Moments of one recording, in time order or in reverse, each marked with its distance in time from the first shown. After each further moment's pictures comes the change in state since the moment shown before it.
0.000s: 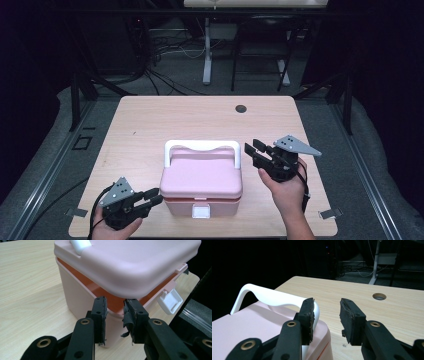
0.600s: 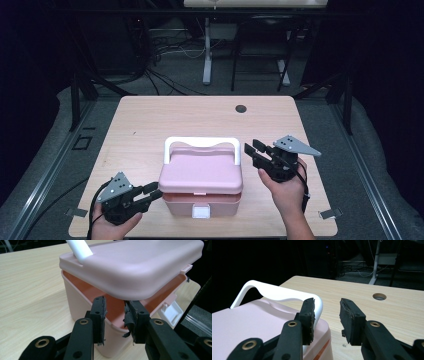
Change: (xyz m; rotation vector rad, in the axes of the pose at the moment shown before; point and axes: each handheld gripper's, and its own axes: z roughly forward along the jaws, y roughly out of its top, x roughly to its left) left arm 0.002 0.012 -0.003 -0.037 0.012 0.006; right arm 0.001 0.000 0.000 0.002 0.001 -0.004
